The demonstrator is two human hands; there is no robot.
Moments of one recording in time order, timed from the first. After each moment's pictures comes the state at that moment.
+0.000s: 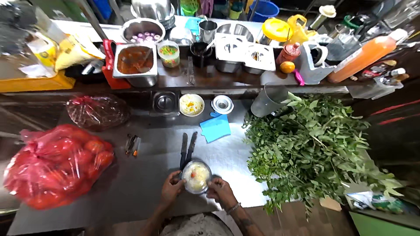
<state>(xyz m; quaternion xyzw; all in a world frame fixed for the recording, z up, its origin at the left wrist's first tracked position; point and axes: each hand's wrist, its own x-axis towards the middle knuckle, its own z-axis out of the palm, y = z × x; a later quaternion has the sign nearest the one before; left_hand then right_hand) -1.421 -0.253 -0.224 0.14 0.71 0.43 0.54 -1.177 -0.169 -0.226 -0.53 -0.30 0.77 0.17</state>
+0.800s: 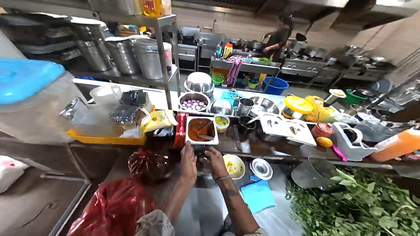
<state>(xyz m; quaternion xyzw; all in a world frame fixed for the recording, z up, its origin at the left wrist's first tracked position) -1.668 -0.033 -0.028 0.10 0.47 0.77 0.42 -1.576 0.041 -0.049 -0.38 -0.46 0.72 0.36</state>
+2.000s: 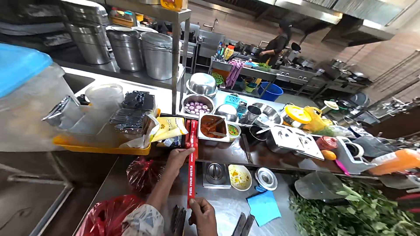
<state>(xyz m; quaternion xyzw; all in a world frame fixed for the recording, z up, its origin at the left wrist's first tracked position) -1.810 -0.017 -0.030 0.20 0.68 0.53 0.46 -1.611 -0.127 -0.069 -0.43 -0.44 0.69 0.37</state>
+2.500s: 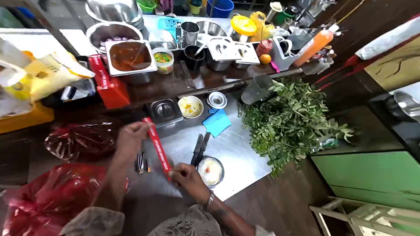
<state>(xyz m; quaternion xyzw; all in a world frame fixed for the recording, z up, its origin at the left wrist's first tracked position) -1.681 -0.101 -0.054 0.39 0.64 0.48 0.45 -1.447 -0.194 -0.099 -0.42 -0.50 0.70 0.28</state>
